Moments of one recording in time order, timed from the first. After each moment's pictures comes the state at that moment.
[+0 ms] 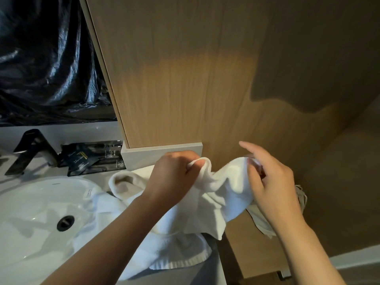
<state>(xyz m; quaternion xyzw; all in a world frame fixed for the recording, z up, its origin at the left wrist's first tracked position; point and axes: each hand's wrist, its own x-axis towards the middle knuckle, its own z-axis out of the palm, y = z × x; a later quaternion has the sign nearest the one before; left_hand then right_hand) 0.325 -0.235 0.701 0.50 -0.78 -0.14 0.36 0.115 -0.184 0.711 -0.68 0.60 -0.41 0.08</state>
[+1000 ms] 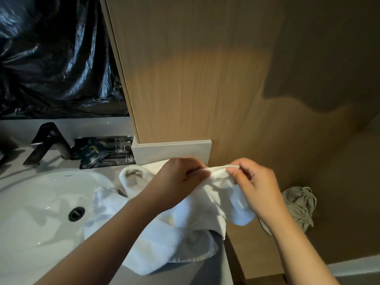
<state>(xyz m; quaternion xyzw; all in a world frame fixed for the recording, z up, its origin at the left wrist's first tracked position) 0.344 -0.217 0.702 0.45 -0.79 -0.27 0.32 0.137 -0.200 0.687 -0.69 0.58 -0.39 0.20</state>
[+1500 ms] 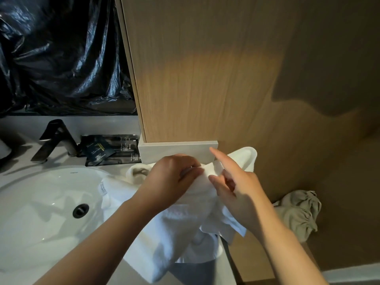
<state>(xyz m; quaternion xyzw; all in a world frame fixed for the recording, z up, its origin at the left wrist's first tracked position) 0.370 -0.217 0.700 0.46 -0.79 -0.19 0.36 0.184 -0.187 0.702 -0.73 0.54 -0.31 0.28</state>
